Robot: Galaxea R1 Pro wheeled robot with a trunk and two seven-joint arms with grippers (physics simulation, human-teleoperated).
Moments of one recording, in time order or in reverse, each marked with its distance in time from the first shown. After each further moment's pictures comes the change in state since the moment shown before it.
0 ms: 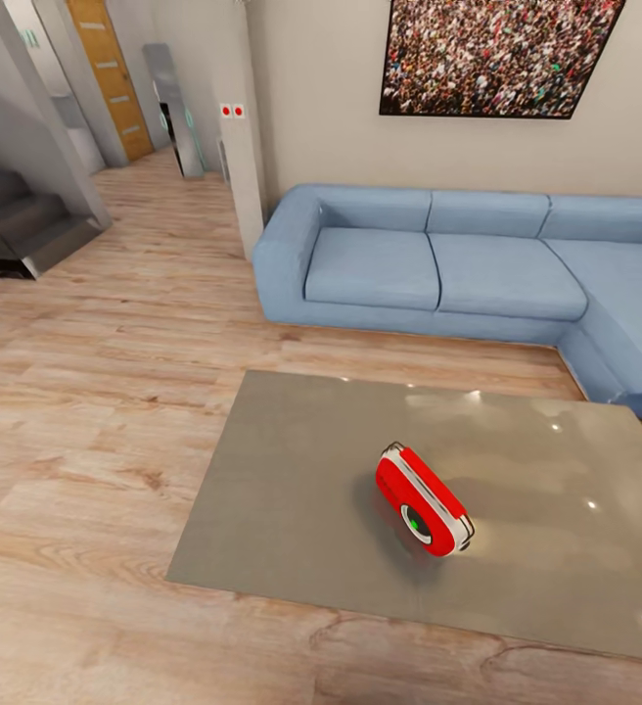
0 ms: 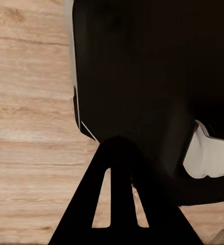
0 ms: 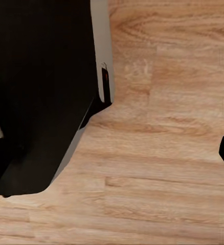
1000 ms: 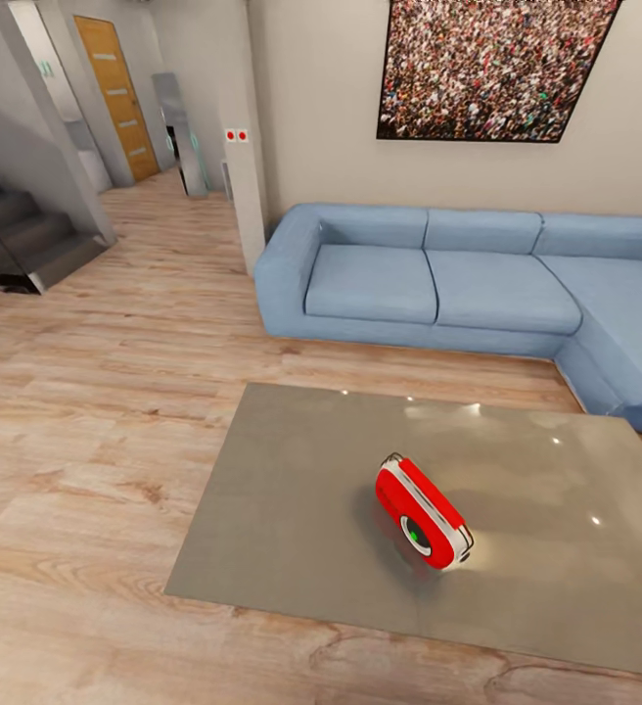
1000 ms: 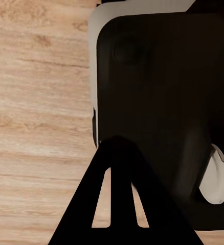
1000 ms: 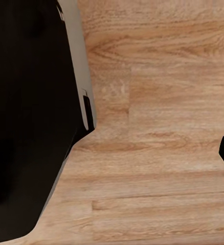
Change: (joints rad) left arm 0.000 -0.003 0.007 -0.010 -0.001 -0.013 0.078; right arm 0.000 0.009 0.011 0.209 0.005 0.005 -0.379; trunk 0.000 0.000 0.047
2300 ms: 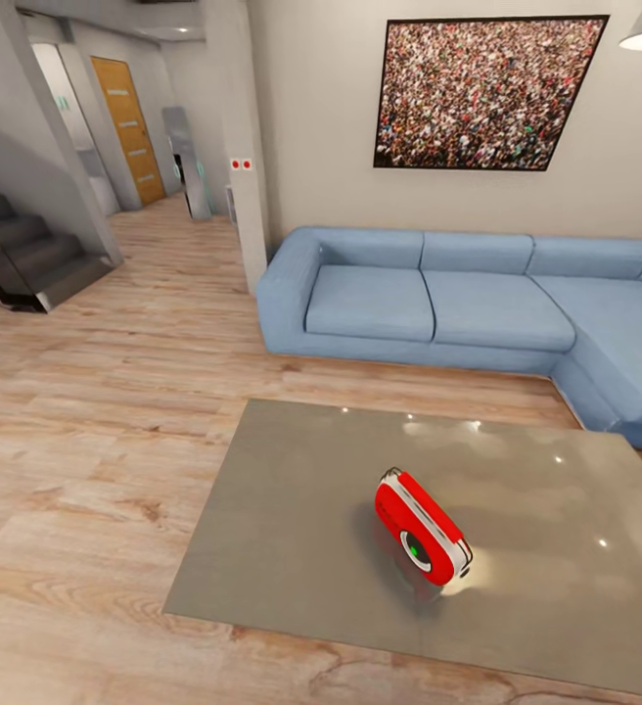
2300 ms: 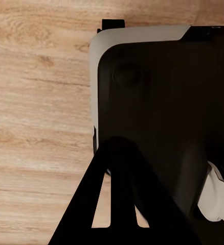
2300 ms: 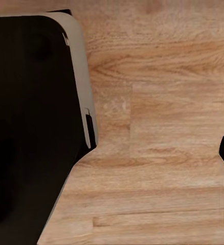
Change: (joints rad) left arm 0.000 0.001 0.000 0.000 0.002 0.000 0.000; right arm 0.000 0.001 0.003 0.000 0.004 0.001 -0.005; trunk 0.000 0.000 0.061
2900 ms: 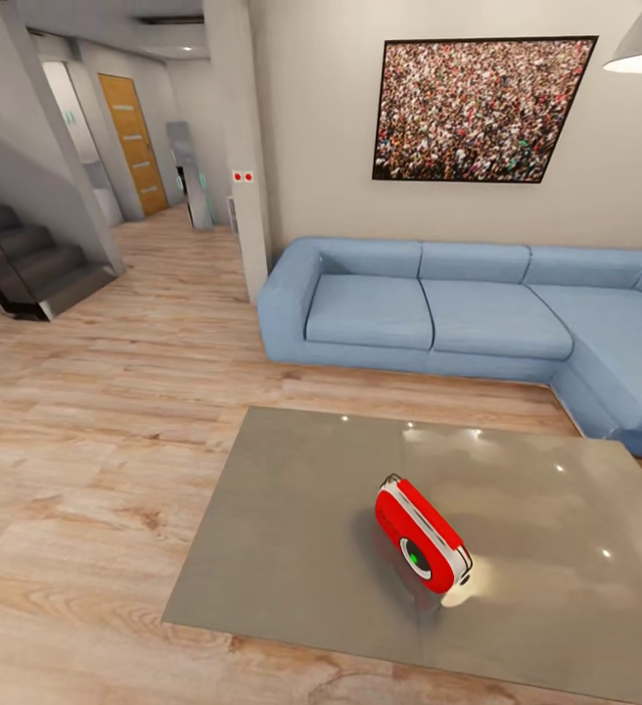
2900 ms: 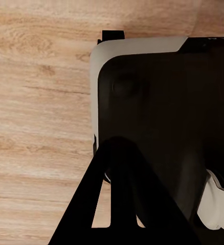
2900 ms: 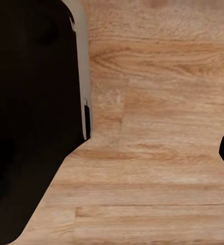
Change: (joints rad) left arm 0.000 0.000 0.000 0.000 0.000 0.000 0.000; right arm 0.000 0.017 0.000 0.086 0.154 0.056 -0.178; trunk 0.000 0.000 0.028
